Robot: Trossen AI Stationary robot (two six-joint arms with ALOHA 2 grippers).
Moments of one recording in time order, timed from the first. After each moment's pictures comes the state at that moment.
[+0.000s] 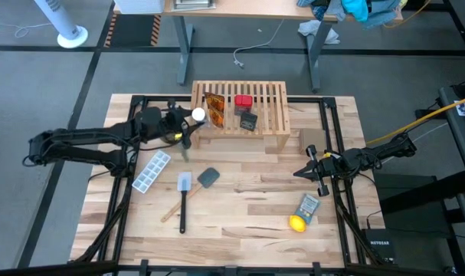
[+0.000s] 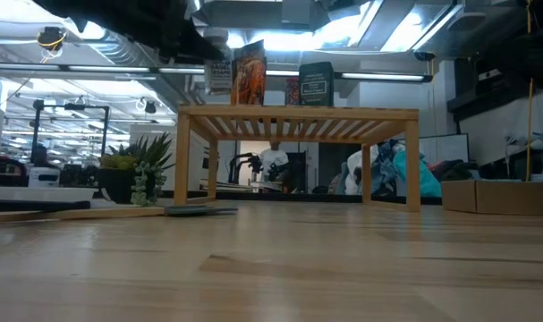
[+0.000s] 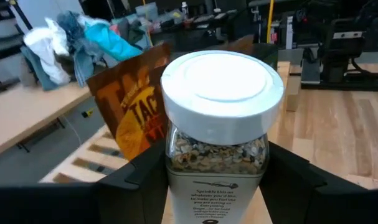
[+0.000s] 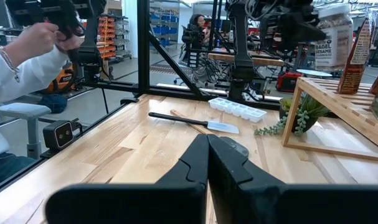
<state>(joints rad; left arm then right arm) 0.28 0.96 0.63 0.15 -0.22 0.17 0.36 0.02 0.03 -0.01 0.14 -0.06</state>
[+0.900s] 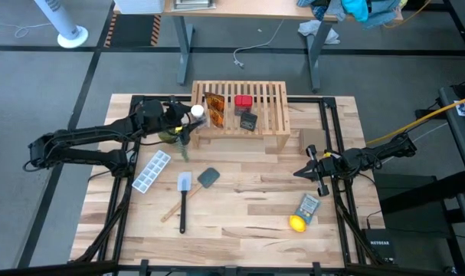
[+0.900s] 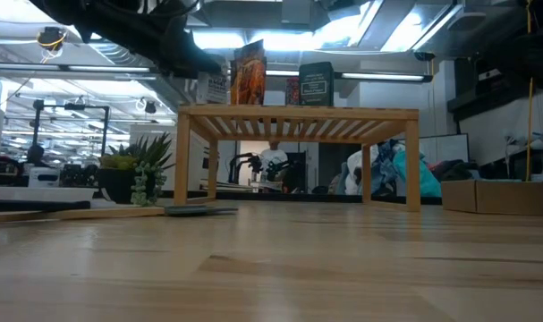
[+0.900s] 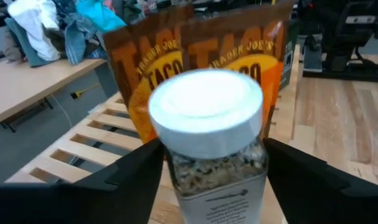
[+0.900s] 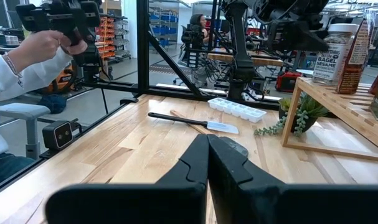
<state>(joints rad) 0.42 0.98 0.63 0.10 -0.06 0.14 0.36 0.02 0.04 0.00 0.14 -0.06</state>
